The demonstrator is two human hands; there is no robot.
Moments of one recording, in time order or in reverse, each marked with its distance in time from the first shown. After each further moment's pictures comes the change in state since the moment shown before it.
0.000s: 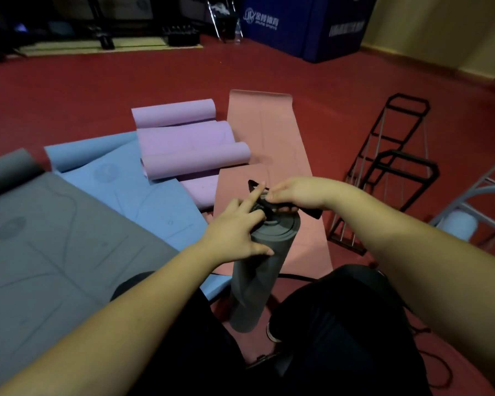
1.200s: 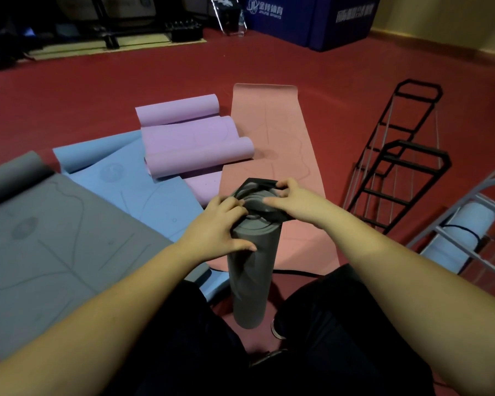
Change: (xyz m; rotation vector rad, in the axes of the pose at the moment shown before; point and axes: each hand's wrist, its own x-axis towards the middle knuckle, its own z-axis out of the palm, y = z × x) left_hand -0.005 -0.021 0.000 0.062 0.096 0.040; right_hand 0.015 0.048 0.030 0.282 0.367 0.171
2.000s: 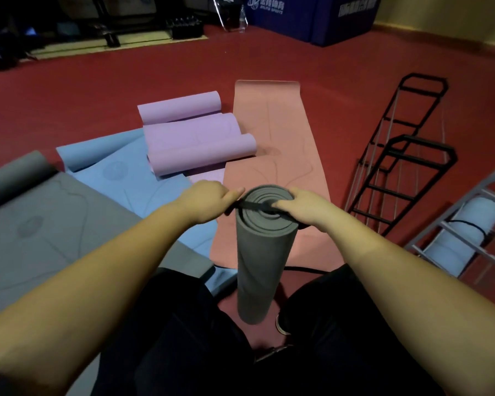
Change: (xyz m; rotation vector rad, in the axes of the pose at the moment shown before) left_hand 0.038 -0.037 -0.034 0.103 -0.305 -0.249; right_hand -0.013 0.000 0.008 -0.165 0.025 0.076
